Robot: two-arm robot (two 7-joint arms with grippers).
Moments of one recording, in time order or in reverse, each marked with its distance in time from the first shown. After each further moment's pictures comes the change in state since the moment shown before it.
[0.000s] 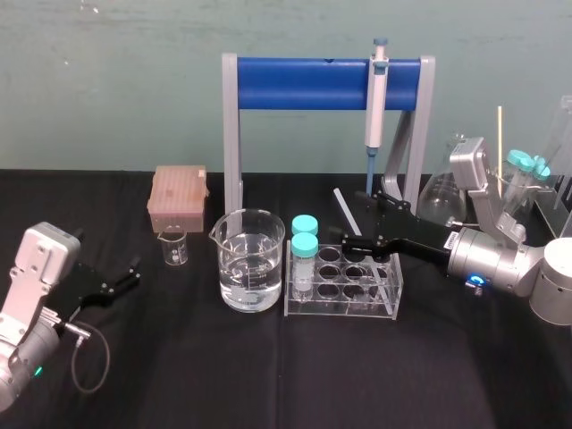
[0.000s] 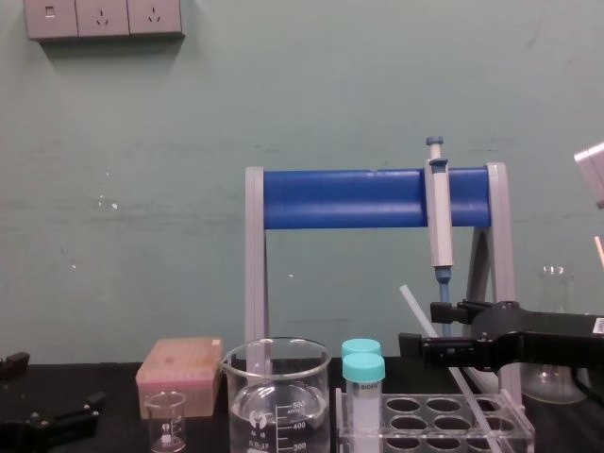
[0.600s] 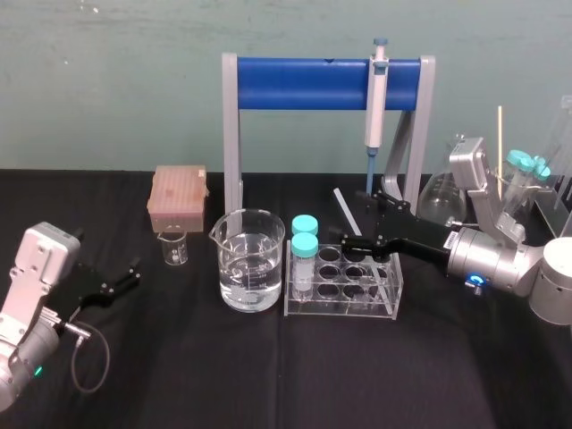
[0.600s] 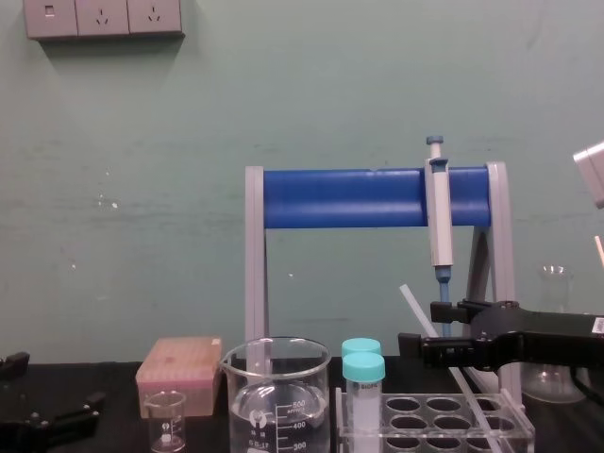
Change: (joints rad) left arm 0.000 0.000 0.000 0.000 0.000 0.000 0.000; right arm 0.003 -0.002 0.000 0.005 -0.001 0.000 0.000
